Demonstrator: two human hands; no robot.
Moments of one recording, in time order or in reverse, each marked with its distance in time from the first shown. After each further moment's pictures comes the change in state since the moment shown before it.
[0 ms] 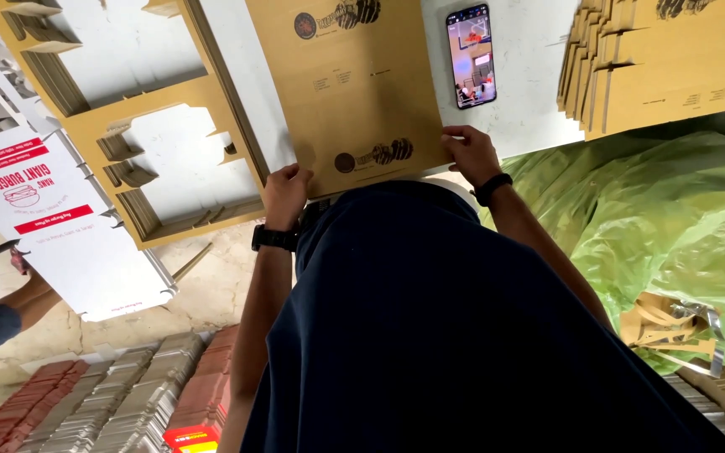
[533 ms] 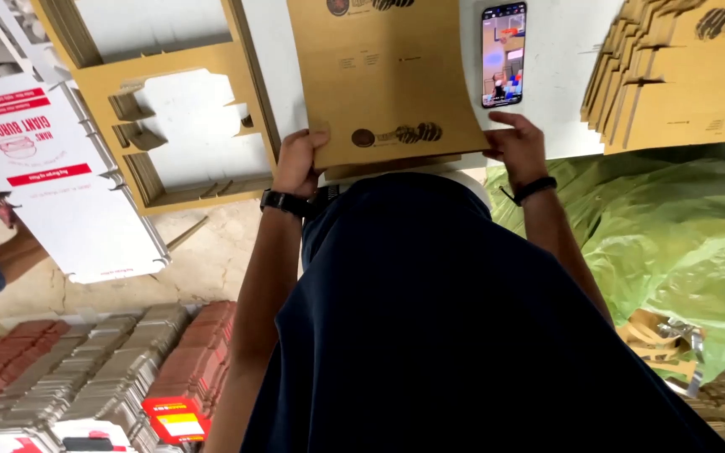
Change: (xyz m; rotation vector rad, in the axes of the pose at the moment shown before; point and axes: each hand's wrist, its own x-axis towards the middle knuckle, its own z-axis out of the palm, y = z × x) left_hand -0.001 0.043 -0.005 -0.782 -0.193 -0.079; right_hand 0.010 0.004 -0.028 0.236 0.019 -0.070
